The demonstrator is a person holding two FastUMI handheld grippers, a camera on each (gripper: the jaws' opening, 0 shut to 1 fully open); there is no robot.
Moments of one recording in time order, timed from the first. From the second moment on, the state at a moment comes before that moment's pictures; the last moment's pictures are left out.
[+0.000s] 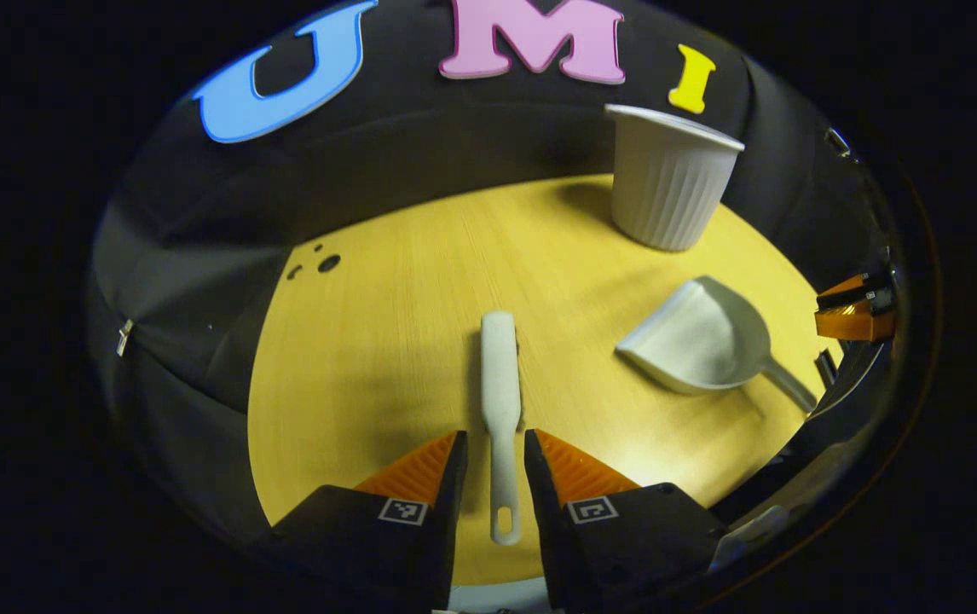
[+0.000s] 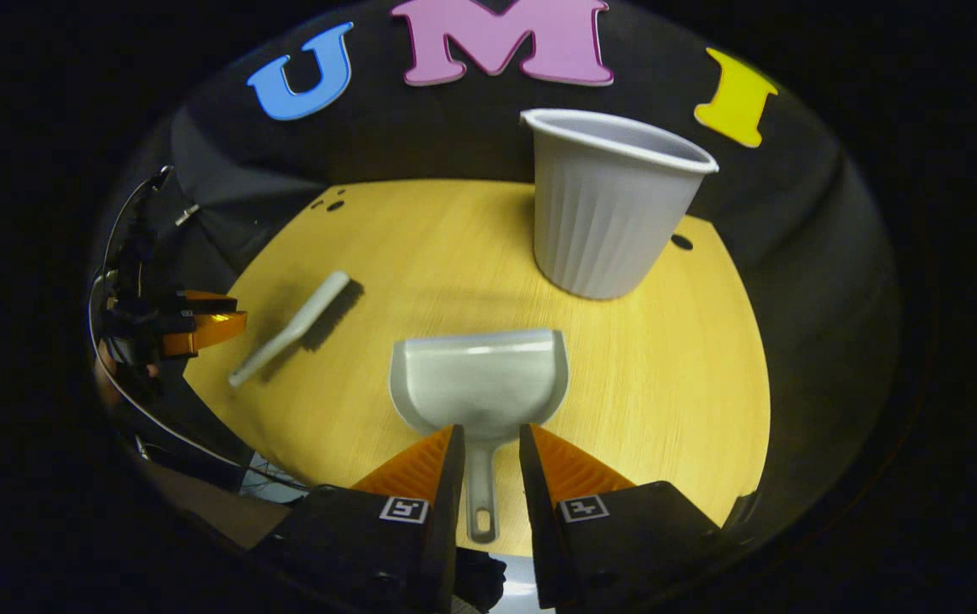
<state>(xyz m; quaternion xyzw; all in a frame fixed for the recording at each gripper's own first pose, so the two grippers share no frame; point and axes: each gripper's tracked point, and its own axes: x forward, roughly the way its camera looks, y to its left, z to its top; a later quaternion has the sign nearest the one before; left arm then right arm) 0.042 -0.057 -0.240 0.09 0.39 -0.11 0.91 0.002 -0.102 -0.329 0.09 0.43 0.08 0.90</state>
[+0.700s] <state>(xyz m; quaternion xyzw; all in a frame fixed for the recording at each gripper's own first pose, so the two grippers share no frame) 0.061 -0.099 0.015 0.00 0.04 -0.14 0.99 0.065 -0.100 -0.127 0.04 0.12 0.05 0.99</state>
